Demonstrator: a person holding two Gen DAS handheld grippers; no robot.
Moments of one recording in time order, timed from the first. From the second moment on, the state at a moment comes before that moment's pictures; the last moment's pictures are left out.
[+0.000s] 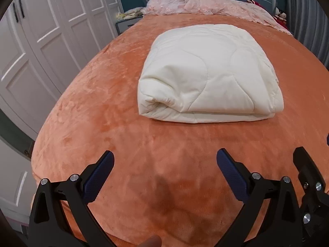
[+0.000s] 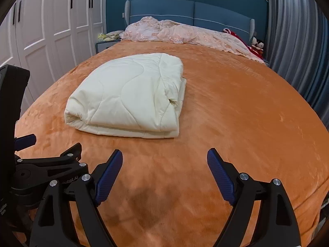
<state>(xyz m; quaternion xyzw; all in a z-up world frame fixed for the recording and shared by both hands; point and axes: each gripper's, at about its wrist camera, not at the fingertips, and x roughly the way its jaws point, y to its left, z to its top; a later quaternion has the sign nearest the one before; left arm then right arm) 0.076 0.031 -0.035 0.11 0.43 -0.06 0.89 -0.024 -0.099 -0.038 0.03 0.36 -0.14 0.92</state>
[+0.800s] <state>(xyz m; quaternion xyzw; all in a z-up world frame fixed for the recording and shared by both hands) 0.030 0.046 -0.068 0.11 0.41 -0.06 0.90 -0.066 -0.095 -0.074 0.07 0.37 -0.14 0.92</state>
